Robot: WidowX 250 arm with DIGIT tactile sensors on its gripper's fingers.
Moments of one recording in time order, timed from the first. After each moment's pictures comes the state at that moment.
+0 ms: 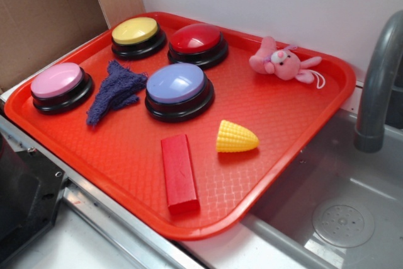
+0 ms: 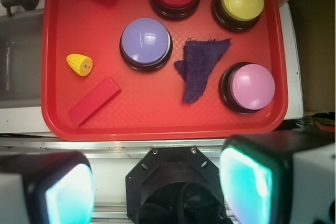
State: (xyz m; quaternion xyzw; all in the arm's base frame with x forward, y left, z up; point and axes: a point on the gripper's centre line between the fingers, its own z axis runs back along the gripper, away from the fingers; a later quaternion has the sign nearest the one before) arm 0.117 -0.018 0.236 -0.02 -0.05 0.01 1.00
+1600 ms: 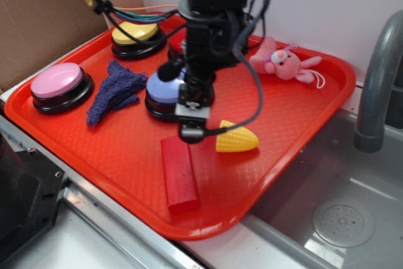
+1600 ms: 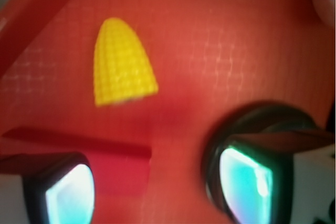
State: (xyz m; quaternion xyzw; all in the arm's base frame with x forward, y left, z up) arm 0.220 -0.123 0.057 0.06 0.06 -0.44 0.90
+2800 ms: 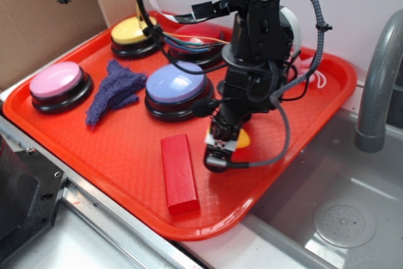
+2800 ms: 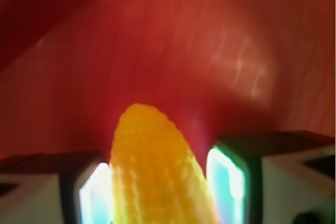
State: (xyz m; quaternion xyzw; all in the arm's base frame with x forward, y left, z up) arm 0.224 -0.134 0.026 0.04 0.12 -0.49 0.86
